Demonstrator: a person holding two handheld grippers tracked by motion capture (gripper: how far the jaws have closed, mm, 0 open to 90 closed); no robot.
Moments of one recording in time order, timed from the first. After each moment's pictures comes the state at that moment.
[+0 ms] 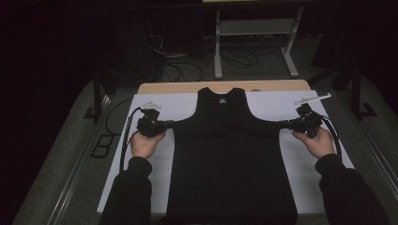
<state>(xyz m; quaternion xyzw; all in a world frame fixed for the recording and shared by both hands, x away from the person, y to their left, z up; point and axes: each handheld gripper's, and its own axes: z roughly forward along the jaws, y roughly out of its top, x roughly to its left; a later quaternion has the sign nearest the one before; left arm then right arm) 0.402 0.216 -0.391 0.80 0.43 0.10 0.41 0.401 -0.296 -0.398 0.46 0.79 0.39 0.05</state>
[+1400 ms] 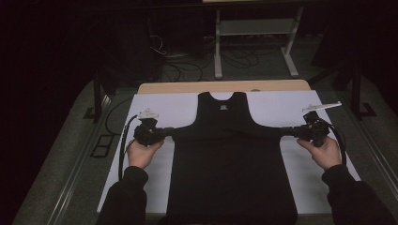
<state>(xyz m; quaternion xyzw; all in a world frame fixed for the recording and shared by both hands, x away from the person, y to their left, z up) 0.372 0.221 -0.395 0.80 0.41 0.10 0.43 0.368 -0.304 -0.394 0.46 0.78 0.42 0.04</state>
